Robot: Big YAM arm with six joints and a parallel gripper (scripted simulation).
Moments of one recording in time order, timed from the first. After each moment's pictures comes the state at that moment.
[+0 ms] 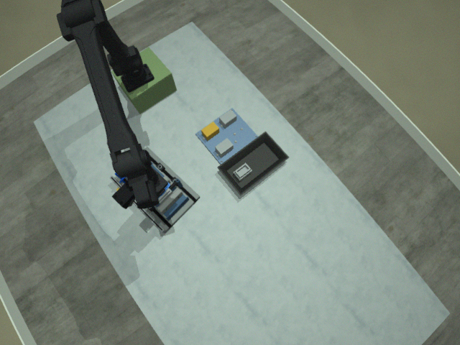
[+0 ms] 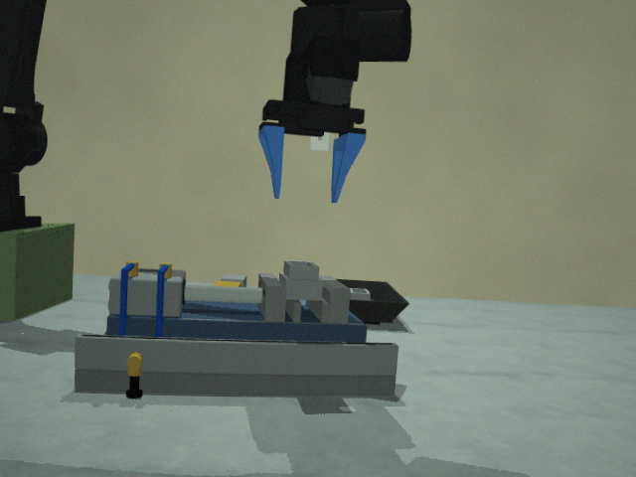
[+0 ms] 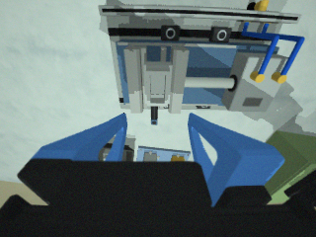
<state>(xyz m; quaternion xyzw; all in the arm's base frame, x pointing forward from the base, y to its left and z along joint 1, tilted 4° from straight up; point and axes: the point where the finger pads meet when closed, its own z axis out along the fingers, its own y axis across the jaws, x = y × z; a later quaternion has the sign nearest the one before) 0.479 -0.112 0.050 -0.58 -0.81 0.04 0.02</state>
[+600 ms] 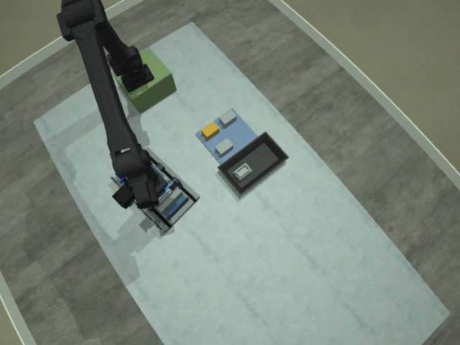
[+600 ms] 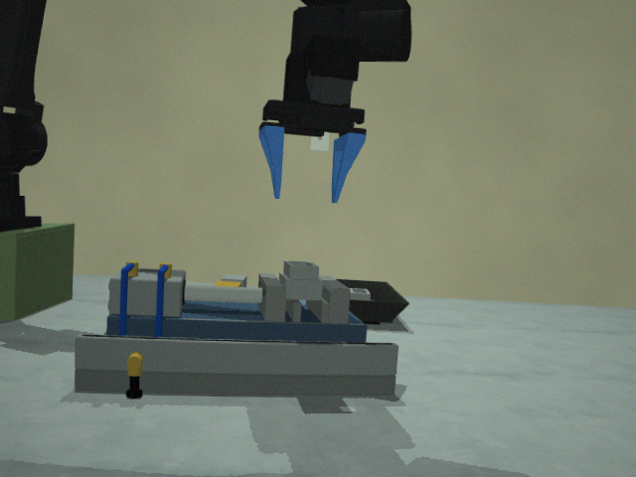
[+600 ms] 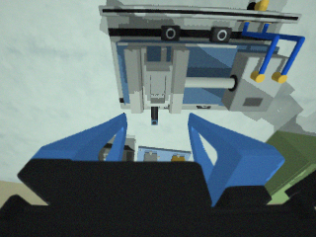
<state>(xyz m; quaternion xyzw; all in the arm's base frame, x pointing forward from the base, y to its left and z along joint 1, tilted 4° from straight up) 0.480 -0.112 0.050 -0.58 -0.81 0.04 0.02</state>
